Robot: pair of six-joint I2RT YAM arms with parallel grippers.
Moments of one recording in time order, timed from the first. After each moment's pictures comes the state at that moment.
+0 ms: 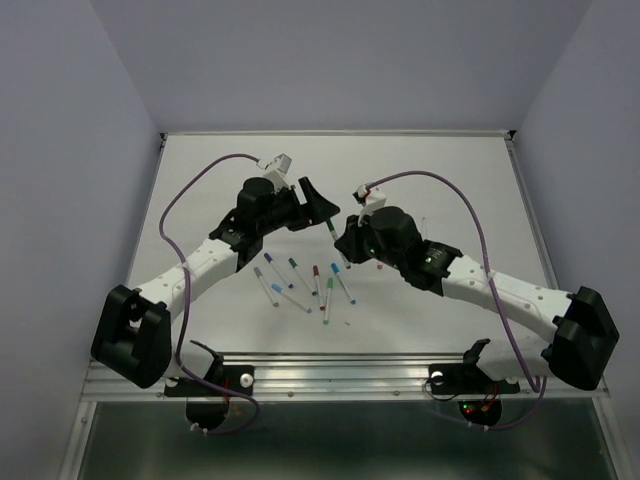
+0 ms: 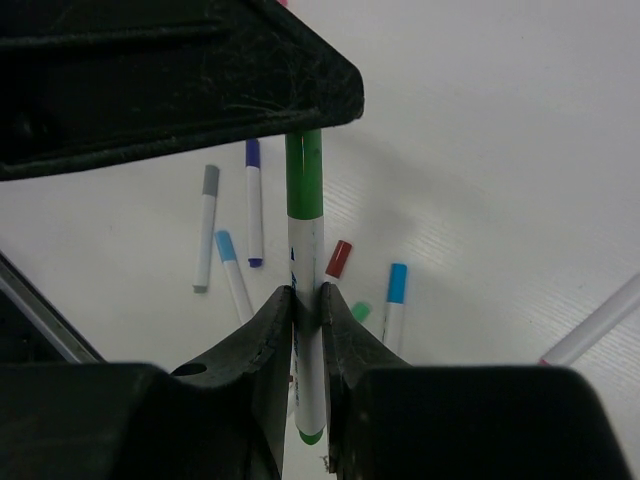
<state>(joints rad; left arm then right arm) -0.50 1.34 0.88 0.16 0.32 -0.78 0.86 1.29 0.93 -0.08 0.12 0.41</state>
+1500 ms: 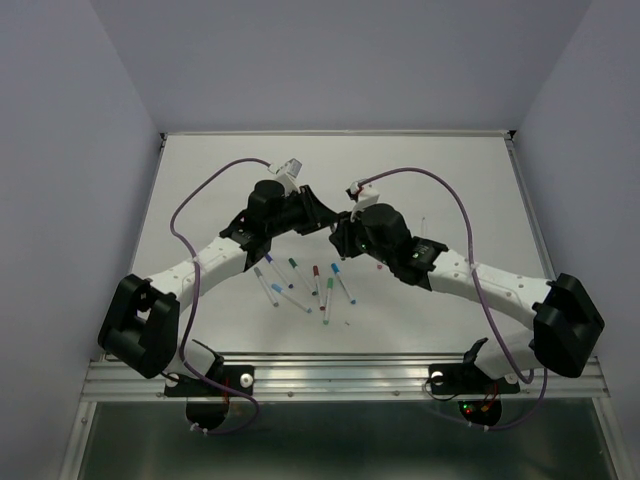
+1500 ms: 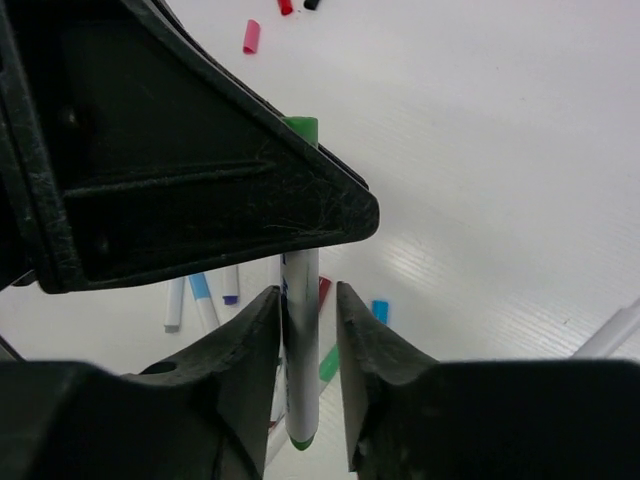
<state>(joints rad) -0.56 1.40 0.88 0.20 0.34 -0.85 0.86 1.38 0.95 0.02 0.18 0.38</state>
